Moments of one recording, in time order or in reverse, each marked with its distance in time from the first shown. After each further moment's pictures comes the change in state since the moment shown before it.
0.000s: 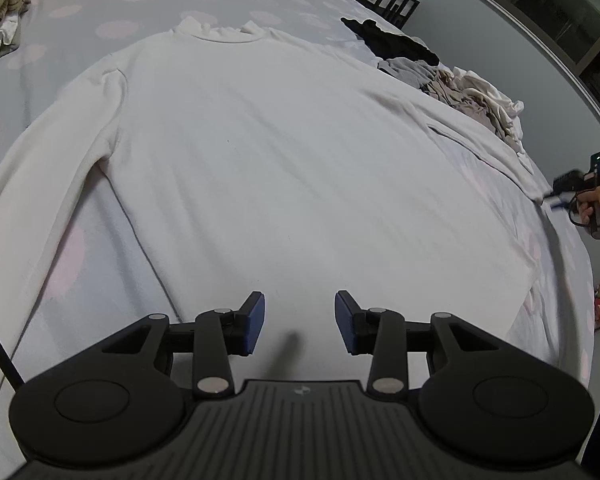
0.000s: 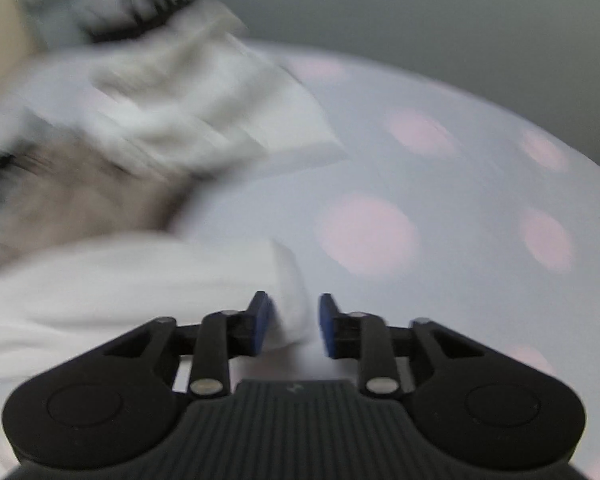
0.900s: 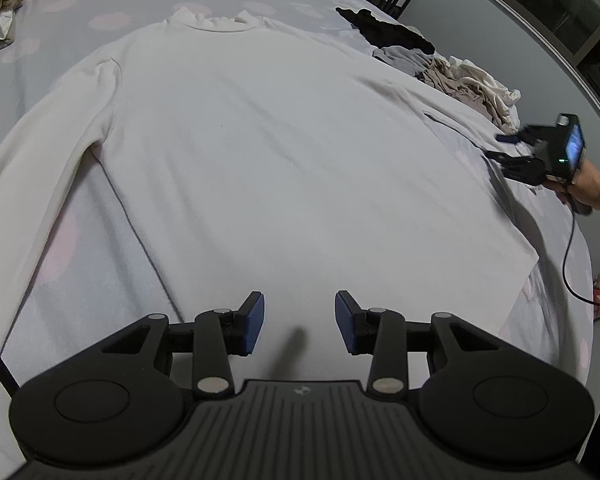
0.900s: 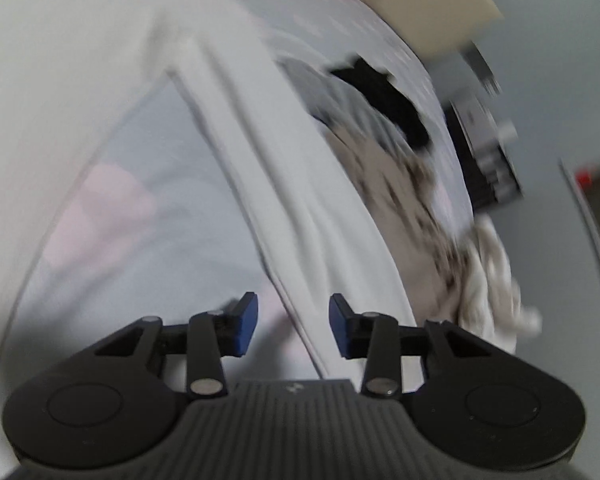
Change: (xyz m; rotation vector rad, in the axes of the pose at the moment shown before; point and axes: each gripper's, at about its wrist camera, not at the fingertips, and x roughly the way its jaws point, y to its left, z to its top) left arm 0.004 -0.006 -0.006 0.010 0.030 -0.001; right arm -0.051 0.185 -0.151 -1.463 -0.450 0.140
